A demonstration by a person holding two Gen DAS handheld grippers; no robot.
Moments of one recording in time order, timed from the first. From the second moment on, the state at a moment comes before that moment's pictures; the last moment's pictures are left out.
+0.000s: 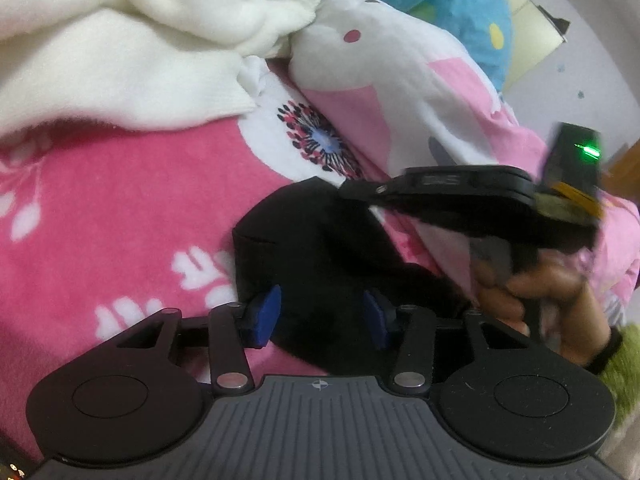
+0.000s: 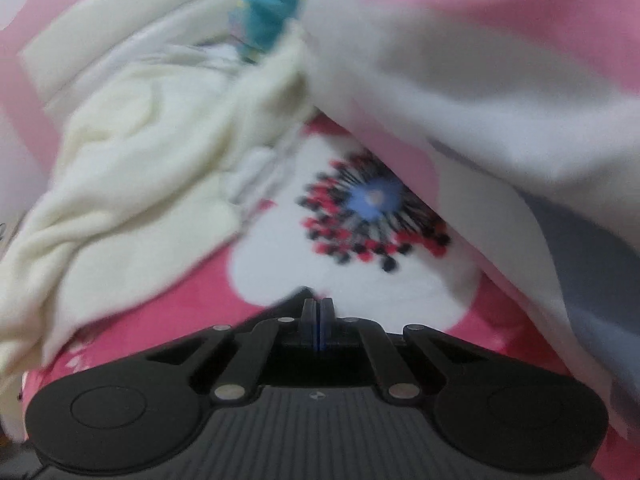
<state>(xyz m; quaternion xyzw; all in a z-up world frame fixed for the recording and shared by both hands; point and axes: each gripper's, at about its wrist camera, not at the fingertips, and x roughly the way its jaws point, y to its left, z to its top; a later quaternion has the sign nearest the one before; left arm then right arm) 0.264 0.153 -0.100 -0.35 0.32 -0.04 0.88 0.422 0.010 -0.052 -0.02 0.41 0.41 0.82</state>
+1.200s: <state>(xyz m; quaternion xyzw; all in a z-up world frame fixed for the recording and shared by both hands) 0.264 0.155 -0.102 -0.36 0.32 -0.03 0.88 0.458 0.024 -0.072 0.00 0.48 0.38 0.79</state>
